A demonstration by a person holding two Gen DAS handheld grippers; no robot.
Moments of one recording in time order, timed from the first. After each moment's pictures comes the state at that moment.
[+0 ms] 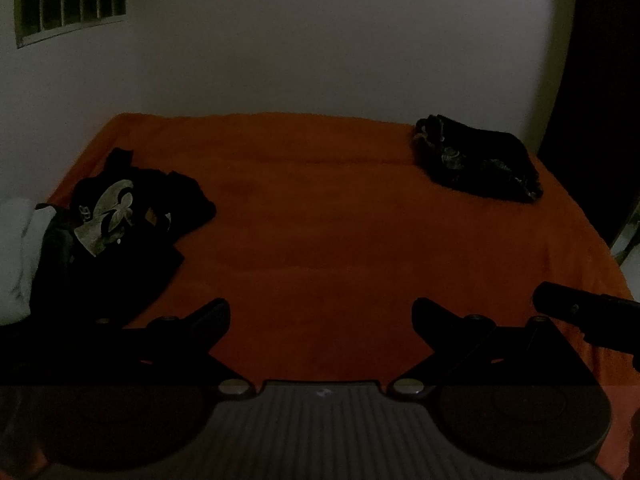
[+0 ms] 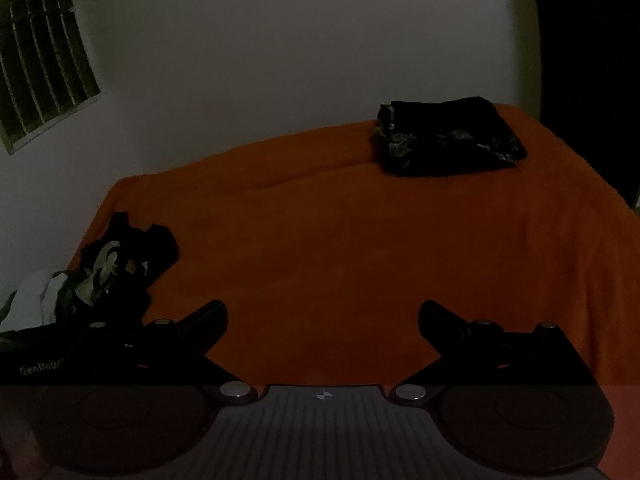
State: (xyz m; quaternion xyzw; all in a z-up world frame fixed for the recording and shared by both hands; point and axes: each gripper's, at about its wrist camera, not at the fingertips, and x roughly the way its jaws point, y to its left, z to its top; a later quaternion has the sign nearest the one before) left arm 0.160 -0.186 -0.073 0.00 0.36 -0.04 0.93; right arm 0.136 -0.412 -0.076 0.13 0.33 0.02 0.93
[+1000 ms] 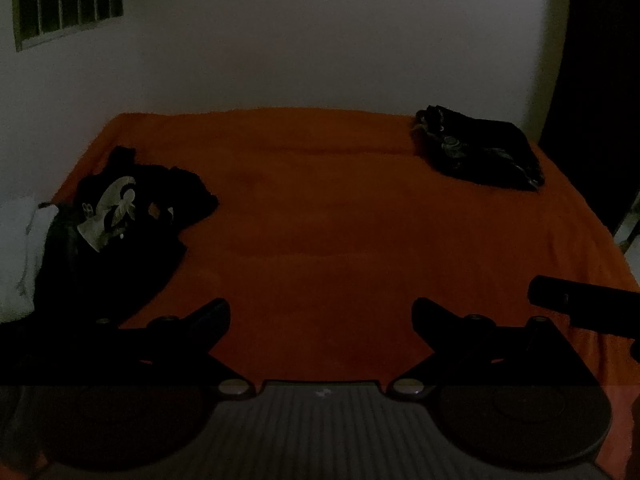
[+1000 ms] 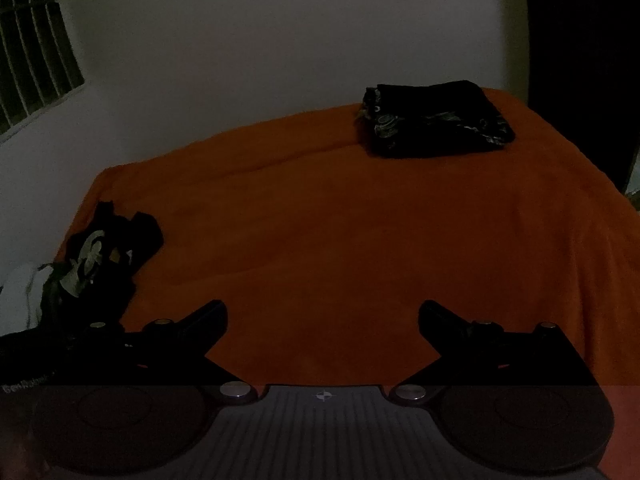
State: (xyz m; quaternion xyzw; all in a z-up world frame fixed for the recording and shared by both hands) left arm 0.149 -0.187 -0.081 0.01 0.36 -0.04 0.93; right arm 0.136 -0.410 -0.086 0.12 0.35 0.00 0.93
